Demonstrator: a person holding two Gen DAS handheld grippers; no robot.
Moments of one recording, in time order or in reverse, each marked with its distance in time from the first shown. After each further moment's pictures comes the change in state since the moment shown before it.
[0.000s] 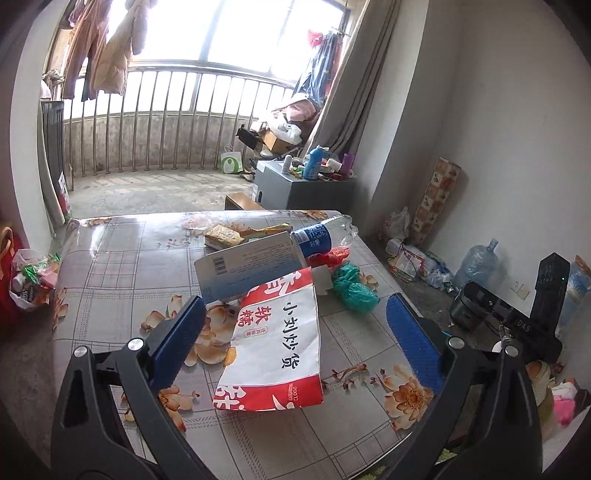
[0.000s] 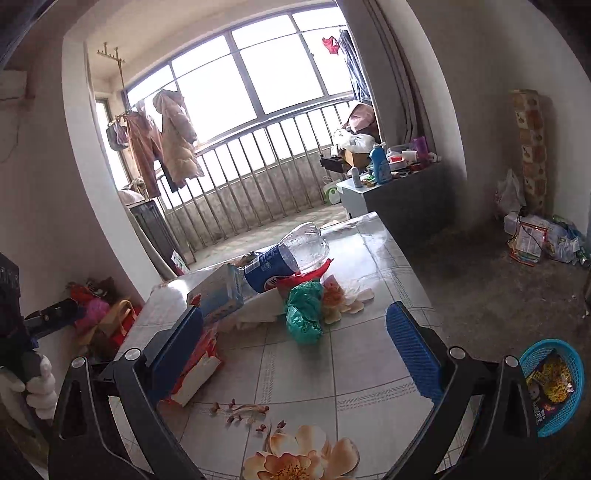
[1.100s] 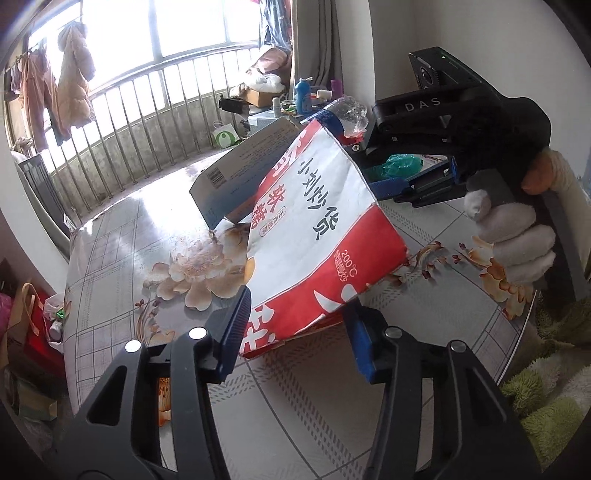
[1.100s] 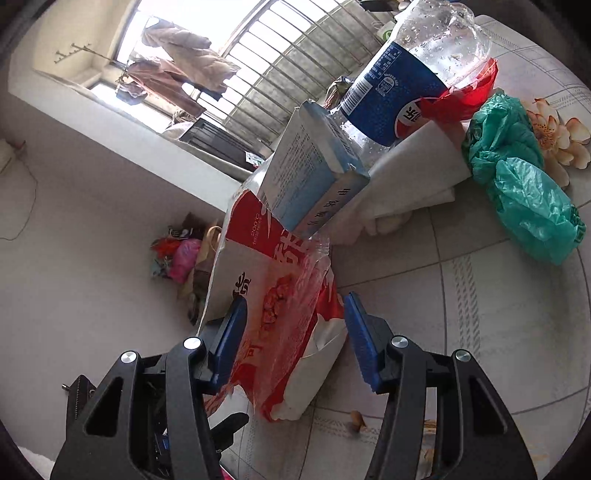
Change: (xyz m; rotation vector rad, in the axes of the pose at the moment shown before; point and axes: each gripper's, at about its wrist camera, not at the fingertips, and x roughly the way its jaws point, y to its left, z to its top) left arm 0.058 0.012 -0.096 0.321 0.169 0.129; right arm 0.197 0.067 -0.047 0.297 0.552 0.388
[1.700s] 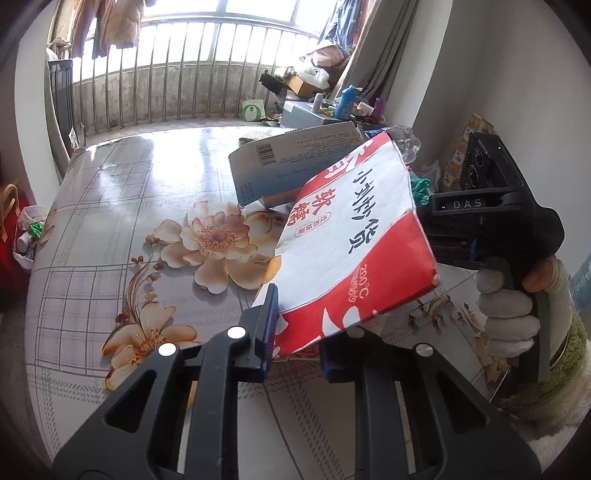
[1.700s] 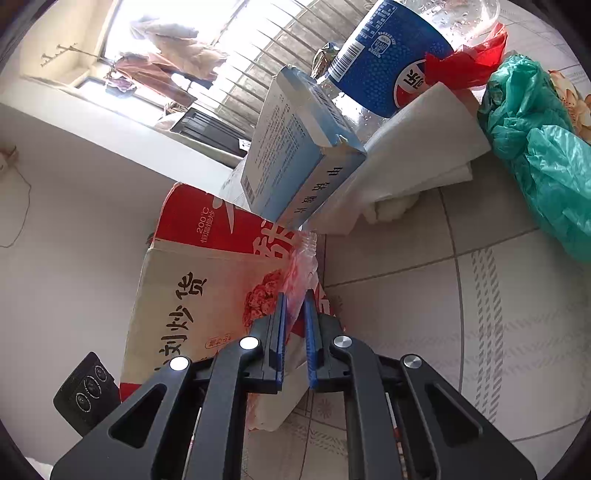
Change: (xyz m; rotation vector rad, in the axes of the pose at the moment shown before) left arm 0.015 0.050 0.001 -0.347 0.016 -0.070; right arm 0.023 0.000 -0.001 0.034 0.055 0.002
